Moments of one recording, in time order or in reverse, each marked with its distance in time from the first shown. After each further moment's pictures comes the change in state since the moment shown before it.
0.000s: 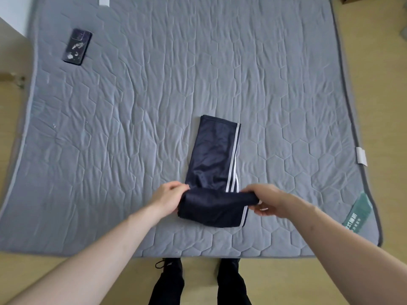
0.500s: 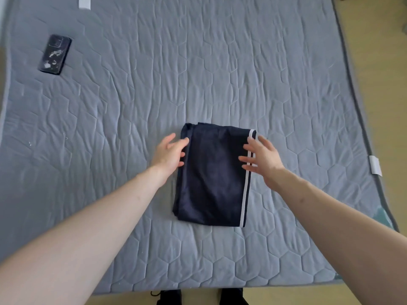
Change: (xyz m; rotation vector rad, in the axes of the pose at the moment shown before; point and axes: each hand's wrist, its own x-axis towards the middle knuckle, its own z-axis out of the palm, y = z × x) left_hand 0.125 0.112 -0.008 -0.313 0.121 0.162; right_hand 0.075 -0.109 -0.026 0.488 0.203 -0.423
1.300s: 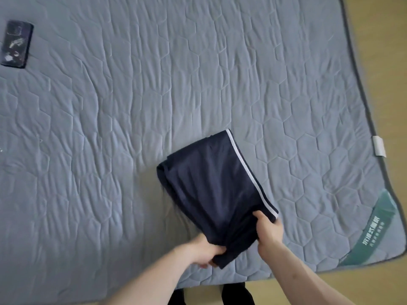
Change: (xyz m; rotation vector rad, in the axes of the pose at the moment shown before) left_hand -0.102 -0.159 0.077 0.647 -0.744 -0.511; right_hand -0.036 0.195 -0.029 0.237 0.507 0.380
